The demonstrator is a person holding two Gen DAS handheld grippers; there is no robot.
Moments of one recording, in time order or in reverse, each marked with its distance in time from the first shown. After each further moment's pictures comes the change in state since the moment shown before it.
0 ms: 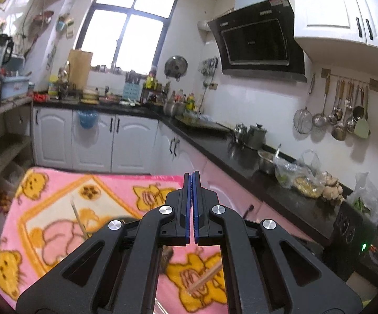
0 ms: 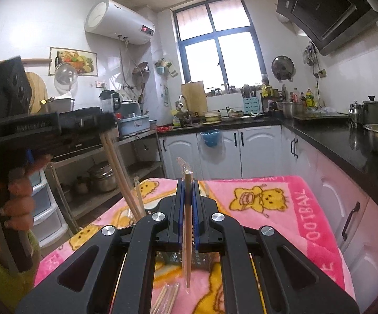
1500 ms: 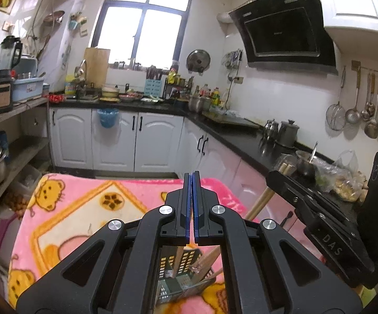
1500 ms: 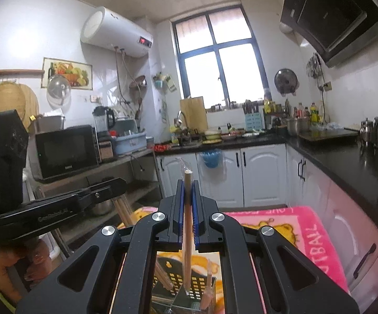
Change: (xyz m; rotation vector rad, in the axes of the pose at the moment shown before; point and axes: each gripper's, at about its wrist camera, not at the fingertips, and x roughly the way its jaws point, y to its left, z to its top) left arm 0.079 0.049 0.010 0.015 0.052 0.134; right arm 0.093 -0.006 0.056 0.011 -0.059 -0.012
